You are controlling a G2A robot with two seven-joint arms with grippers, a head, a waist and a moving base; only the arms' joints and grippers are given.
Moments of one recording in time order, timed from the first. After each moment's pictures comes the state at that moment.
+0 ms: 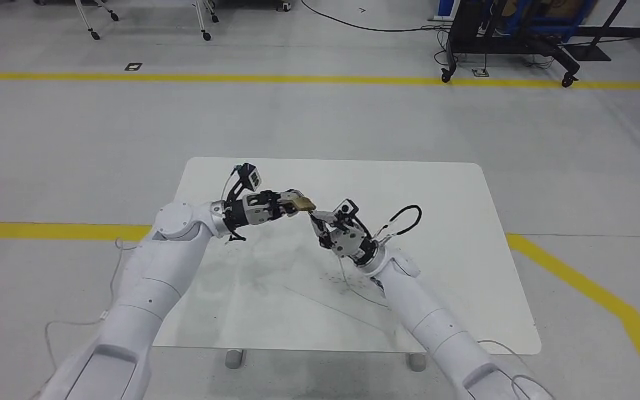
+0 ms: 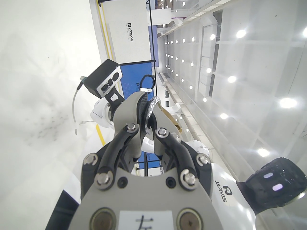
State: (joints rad) left arm 0.81 -1.22 -1.04 -0.90 -0.64 -0.25 -1.20; right arm -1.05 -1.51 1.03 -0.84 1.19 -0.08 1.28
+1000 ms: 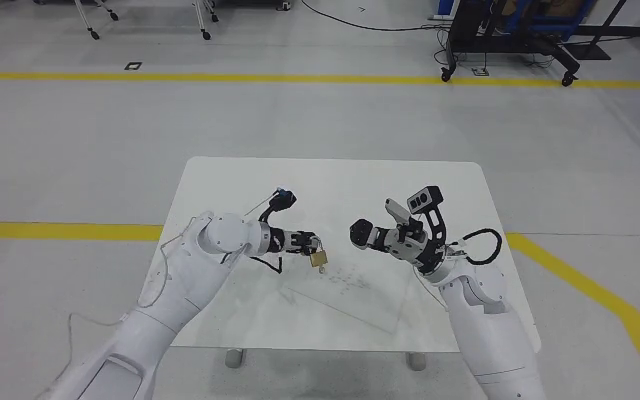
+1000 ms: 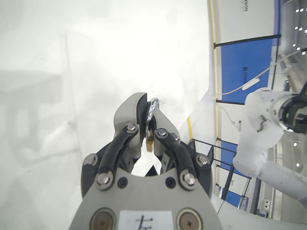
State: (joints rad) left arm 0.84 -1.22 -0.82 -1.12 0.14 -0.08 -0.98; right arm -1.46 -1.35 1.45 -1.64 0.61 -0.12 0.99
